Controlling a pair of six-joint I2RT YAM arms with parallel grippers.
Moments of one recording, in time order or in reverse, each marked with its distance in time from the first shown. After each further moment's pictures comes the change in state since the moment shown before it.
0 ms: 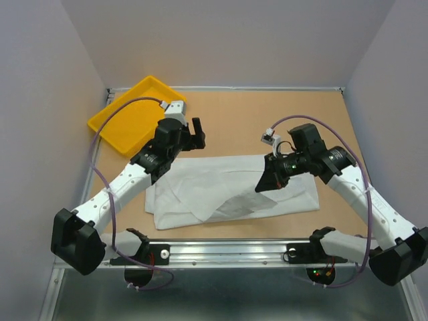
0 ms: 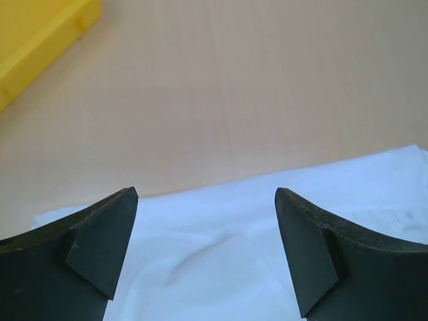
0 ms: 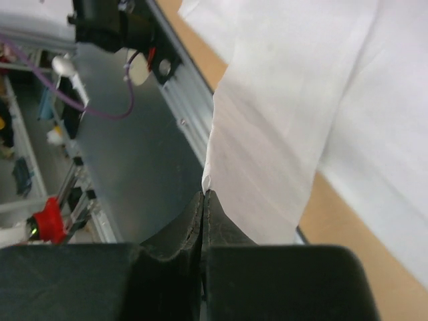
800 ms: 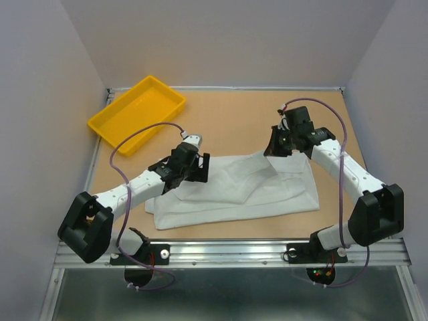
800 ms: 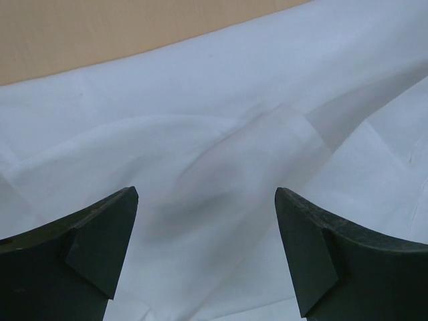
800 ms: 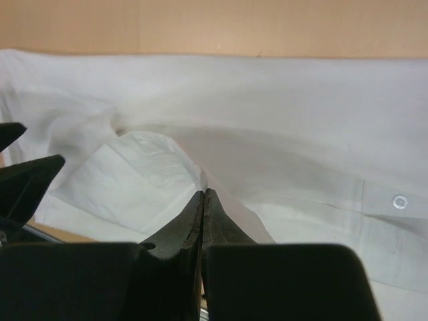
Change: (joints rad) left arm -0.142 0.091 -0.217 -0.069 0.044 0.042; right arm -0.134 0.319 0.094 0.274 0.603 0.270
